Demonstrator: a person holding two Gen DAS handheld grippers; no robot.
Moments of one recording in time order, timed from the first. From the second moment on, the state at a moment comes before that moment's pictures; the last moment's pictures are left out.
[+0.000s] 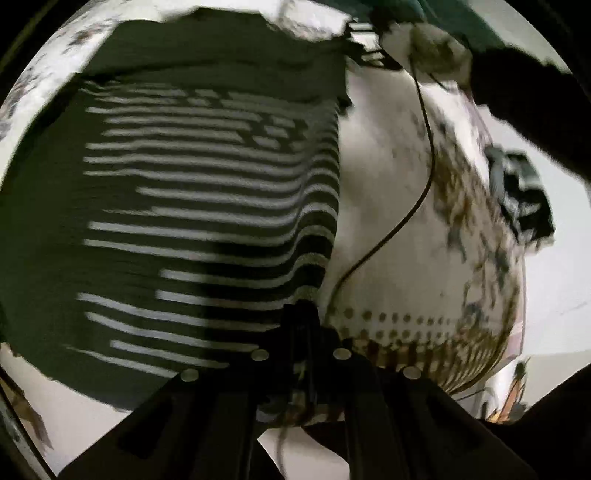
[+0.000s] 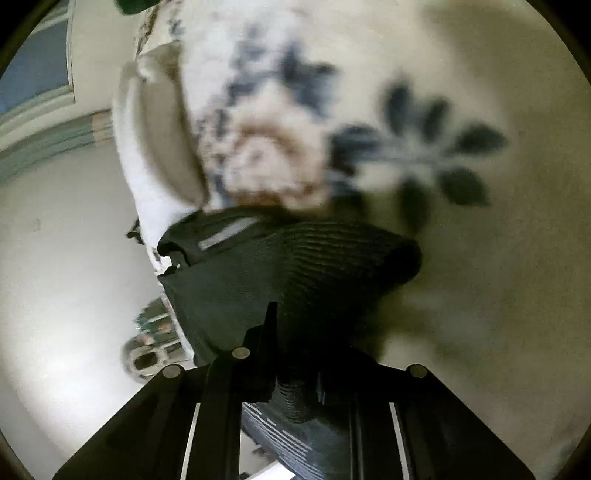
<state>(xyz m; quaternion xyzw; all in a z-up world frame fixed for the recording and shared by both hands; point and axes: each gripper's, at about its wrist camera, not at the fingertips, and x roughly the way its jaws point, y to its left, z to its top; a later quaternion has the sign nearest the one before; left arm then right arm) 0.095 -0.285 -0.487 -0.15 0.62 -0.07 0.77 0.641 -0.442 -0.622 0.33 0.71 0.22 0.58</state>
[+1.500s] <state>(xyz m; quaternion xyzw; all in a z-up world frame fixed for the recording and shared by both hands) 0.087 0.131 -0.527 -0.26 0.62 -0.01 0.74 0.365 -0.025 -0.594 0.41 0.73 0.28 0.47</state>
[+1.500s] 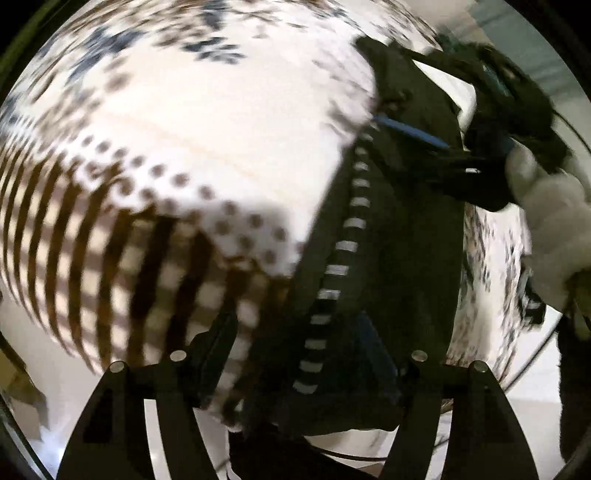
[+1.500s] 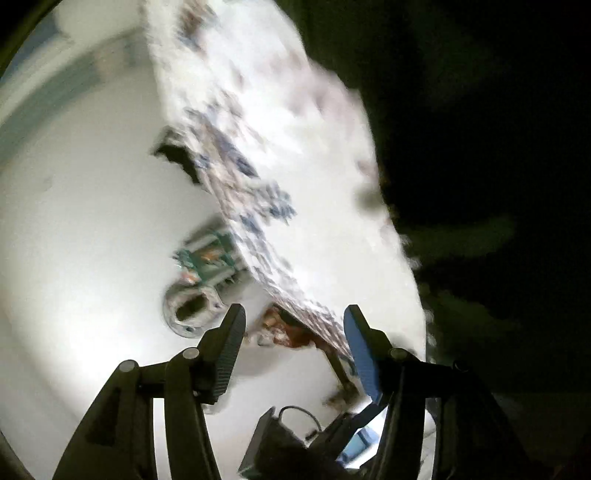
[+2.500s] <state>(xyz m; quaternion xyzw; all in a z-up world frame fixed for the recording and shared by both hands) 0.008 0.102 -0.539 -0.15 0.66 -0.03 0.73 0.089 -0.192 -0.625 0.28 0.78 0.09 0.55</state>
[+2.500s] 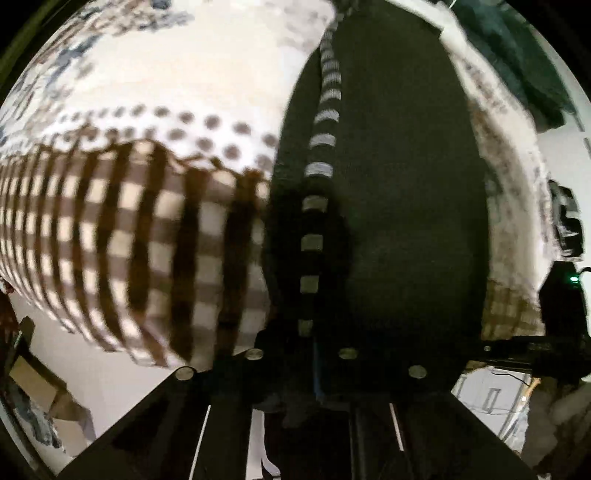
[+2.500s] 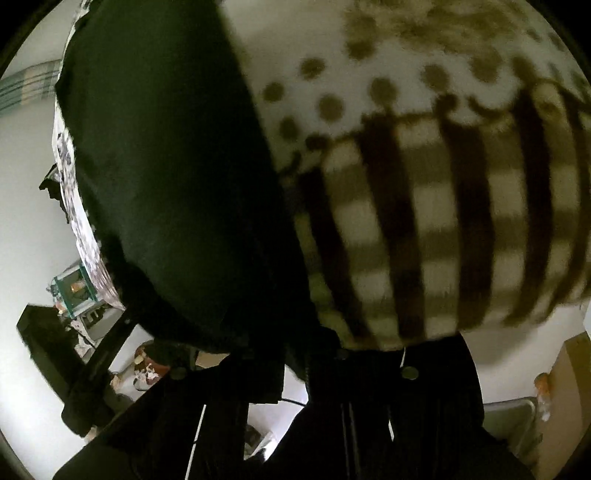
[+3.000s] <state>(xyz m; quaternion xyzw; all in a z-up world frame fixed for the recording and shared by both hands) 0.016 0.155 -0.504 -0.23 0.66 -0.04 0.71 0.105 -0.198 -0.604 0.25 0.80 0.12 0.53</state>
